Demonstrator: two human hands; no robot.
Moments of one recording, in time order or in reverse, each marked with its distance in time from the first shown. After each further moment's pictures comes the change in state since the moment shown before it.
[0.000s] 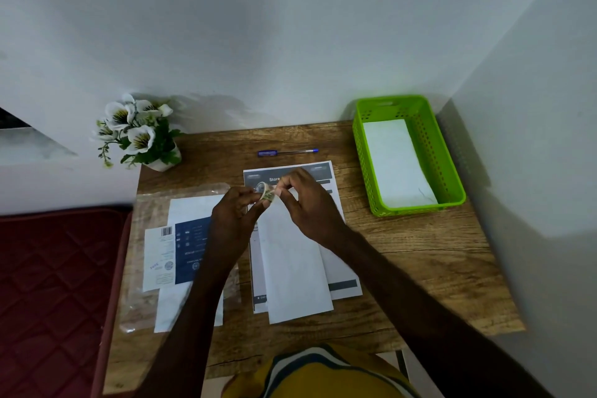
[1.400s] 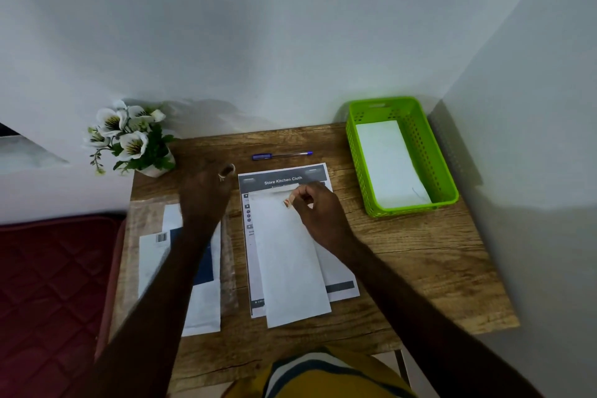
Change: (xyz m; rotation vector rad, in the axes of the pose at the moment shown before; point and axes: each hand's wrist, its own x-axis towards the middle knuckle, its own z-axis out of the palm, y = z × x) left_hand 0.063 -0.003 -0.023 0.572 0.229 0.230; right_hand -0.014 0.014 -0.007 0.148 0.084 0.310
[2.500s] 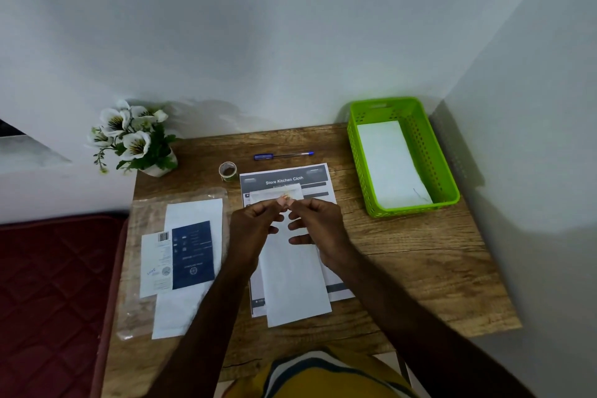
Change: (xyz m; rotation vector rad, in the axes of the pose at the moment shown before) left_hand -0.072 0.067 0.011 -0.991 -0.354 -0.543; right_hand -0.020 -0.007 0.008 0.545 -0.020 0.454
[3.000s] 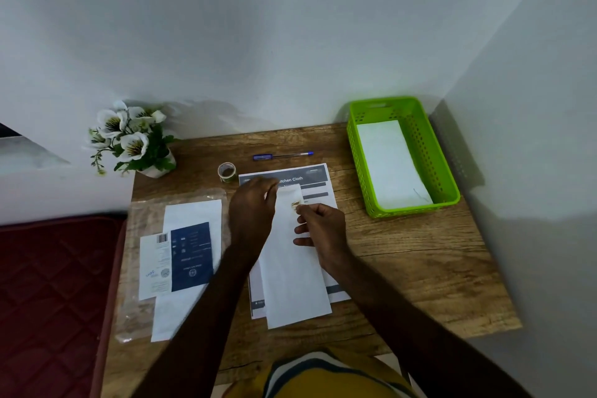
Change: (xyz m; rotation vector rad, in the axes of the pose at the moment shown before) left_hand 0.034 0.005 0.006 0.728 0.230 0.585; right_hand 0.019 0.028 0.001 0.017 0.189 0.031
